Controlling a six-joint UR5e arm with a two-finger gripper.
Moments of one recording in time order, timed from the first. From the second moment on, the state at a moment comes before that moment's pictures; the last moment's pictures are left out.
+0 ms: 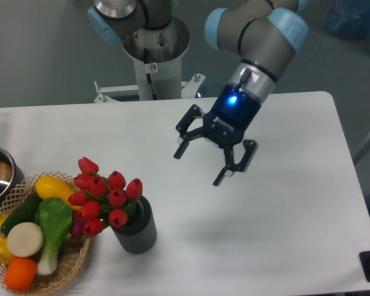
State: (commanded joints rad) arm 2.66 -1.78 -1.81 -0.81 0.53 1.25
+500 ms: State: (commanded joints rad) arm 2.61 -1.80 -1.86 -0.81 0.50 1.30
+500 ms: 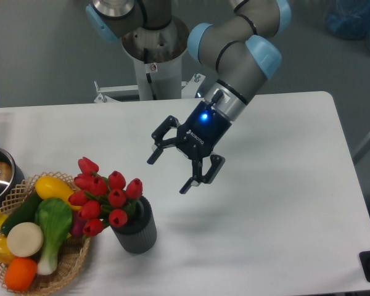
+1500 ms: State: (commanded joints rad) arm 2.54 -1.90 -1.83 -0.80 0.46 1.39
